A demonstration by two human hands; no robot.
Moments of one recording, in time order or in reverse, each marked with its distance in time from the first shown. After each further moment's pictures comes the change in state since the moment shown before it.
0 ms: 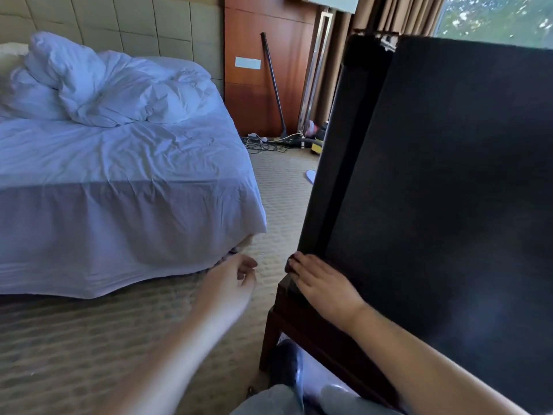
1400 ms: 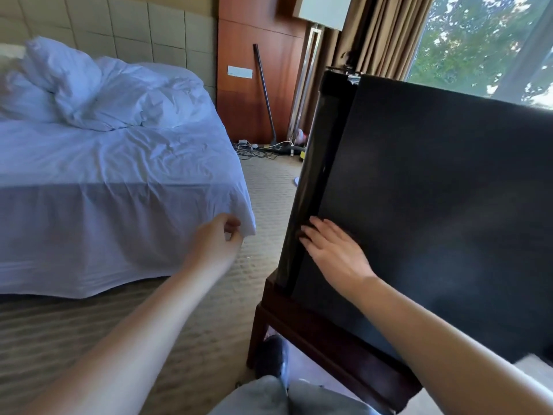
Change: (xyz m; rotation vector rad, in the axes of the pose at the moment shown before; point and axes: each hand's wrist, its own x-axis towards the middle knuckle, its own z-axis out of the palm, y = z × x) left_hand 0.005 0.051 -0.046 0.069 0.128 -0.014; right_hand -0.021 0.046 -0.077 0.033 0.096 0.243
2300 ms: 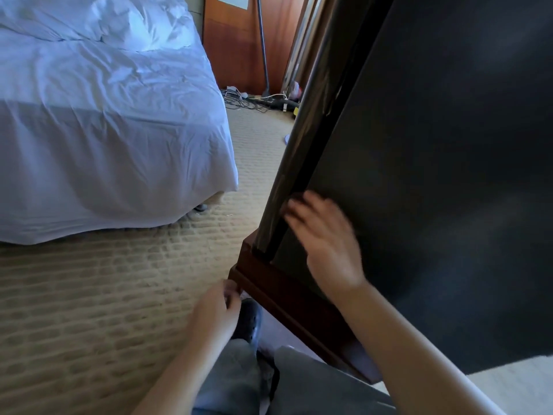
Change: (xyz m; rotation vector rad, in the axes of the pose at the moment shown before) left_hand -0.085 -0.116 0.180 -0.082 -0.173 -0.199; right_hand -0.032 -0.029 0.055 0.216 0.261 0.119
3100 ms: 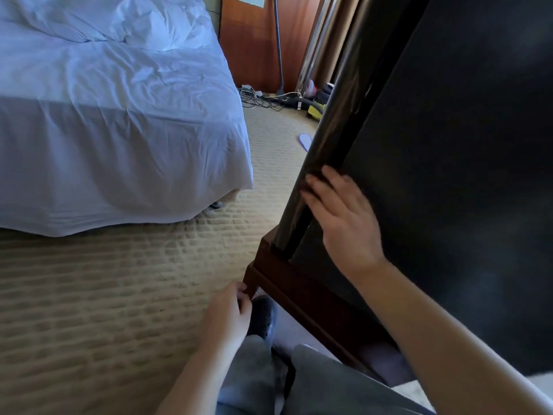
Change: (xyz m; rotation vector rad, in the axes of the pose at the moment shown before) left_hand -0.002 -0.025 0.003 0.062 0.086 0.011; right_hand 0.031 0.006 0.004 -0.052 0.070 -0.072
